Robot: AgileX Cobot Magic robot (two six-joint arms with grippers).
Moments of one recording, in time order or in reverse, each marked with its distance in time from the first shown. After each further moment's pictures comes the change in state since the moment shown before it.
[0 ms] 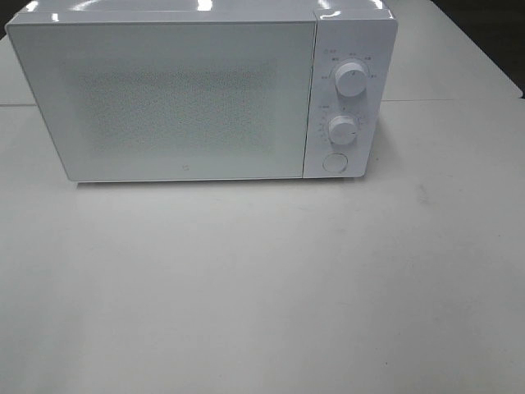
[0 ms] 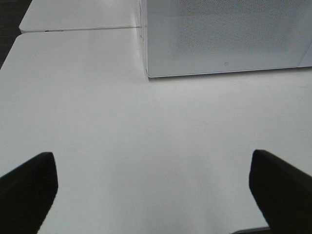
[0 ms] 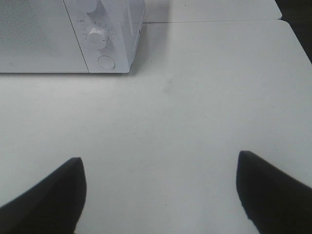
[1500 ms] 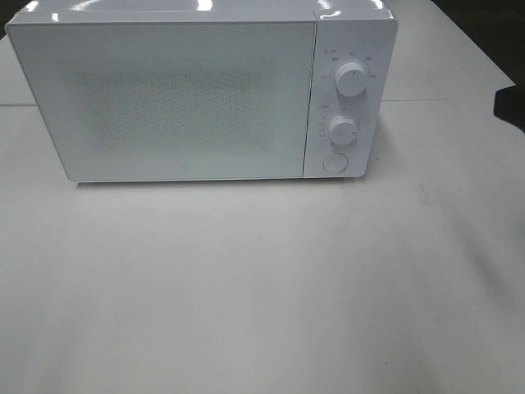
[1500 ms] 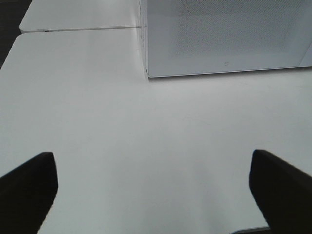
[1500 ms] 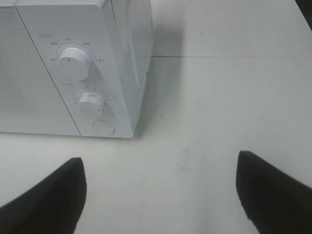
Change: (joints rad) left arm 0.000 0.000 0.000 0.000 0.000 0.000; right arm -0.005 0.899 -0.012 -0.006 -0.885 0.002
